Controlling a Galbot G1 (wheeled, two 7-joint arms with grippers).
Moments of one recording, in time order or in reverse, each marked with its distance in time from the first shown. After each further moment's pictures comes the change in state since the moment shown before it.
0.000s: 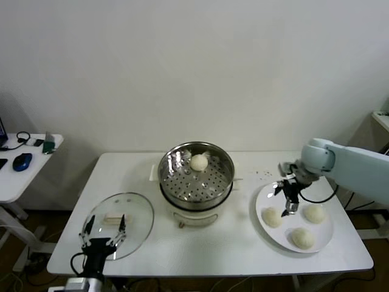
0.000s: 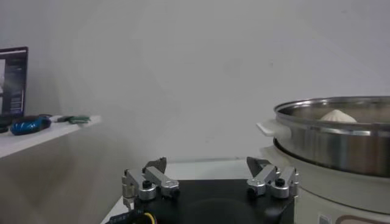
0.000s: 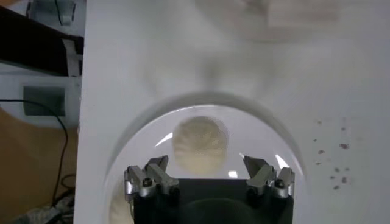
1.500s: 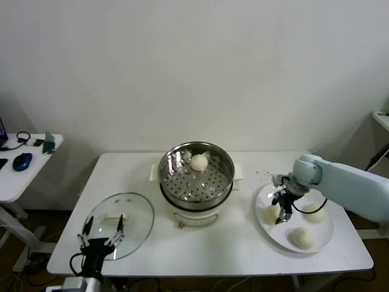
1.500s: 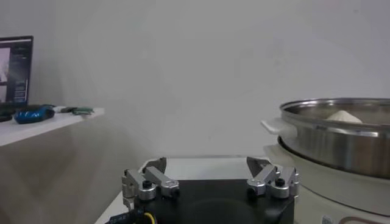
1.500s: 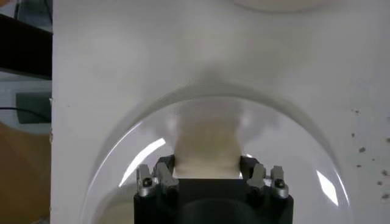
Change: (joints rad) left arm -0.006 0.009 -0.005 0.007 -0.044 0.011 0.000; right arm -0.075 0.061 0.104 -0.144 -0.014 0.021 -0.010
